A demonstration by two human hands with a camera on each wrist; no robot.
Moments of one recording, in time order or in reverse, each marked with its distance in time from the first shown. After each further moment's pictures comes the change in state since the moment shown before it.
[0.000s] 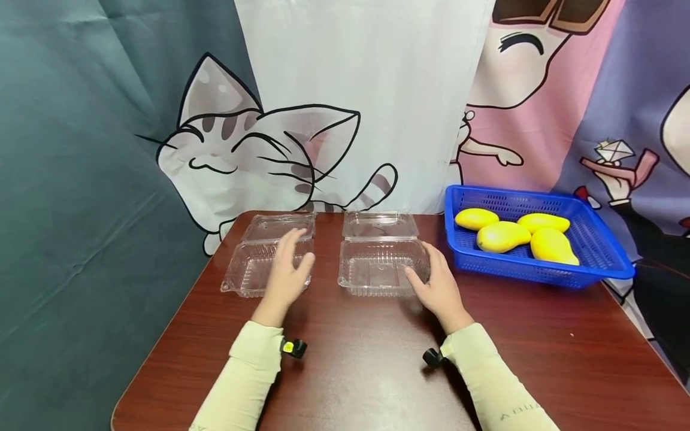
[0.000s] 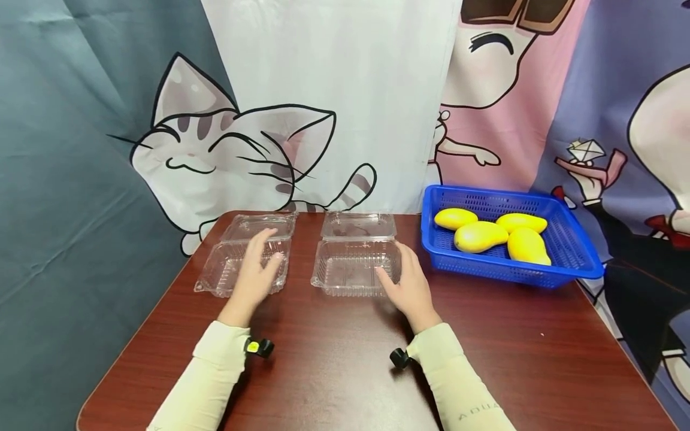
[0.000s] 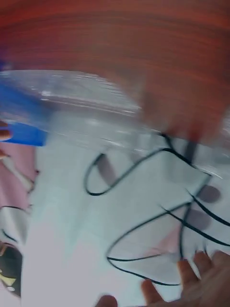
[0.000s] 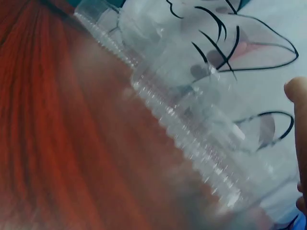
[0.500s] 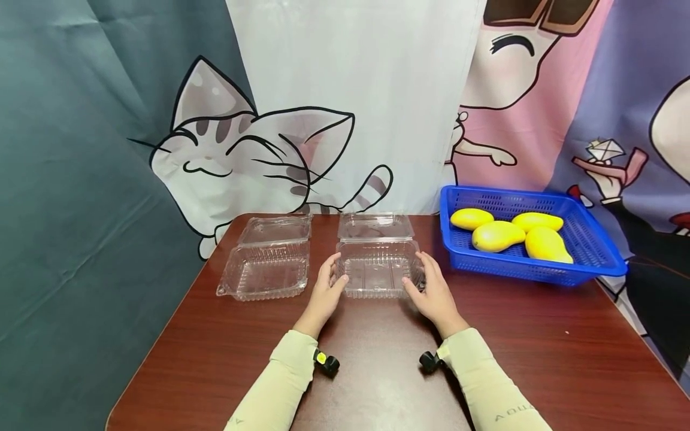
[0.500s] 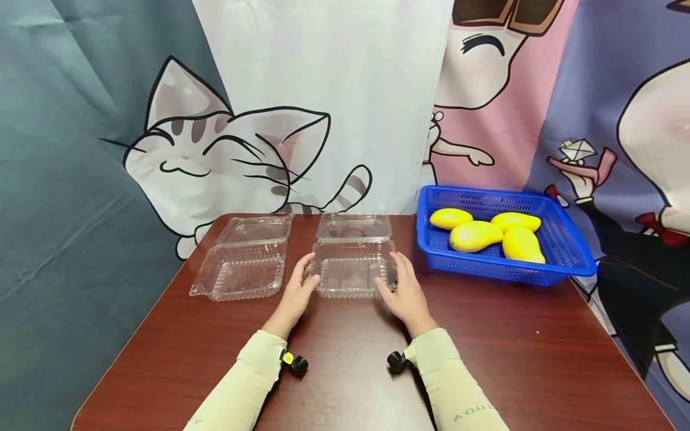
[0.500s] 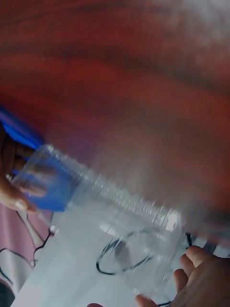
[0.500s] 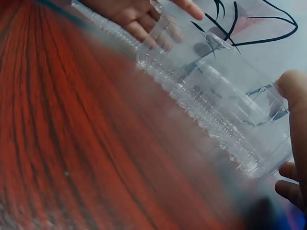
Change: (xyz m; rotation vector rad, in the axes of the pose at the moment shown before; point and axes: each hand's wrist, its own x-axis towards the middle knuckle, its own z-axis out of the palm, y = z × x) left_hand -0.030 -0.013 0.097 -0.456 -0.178 -0.233; right_hand -0.015 0.025 0.013 0.077 -0.038 -0.024
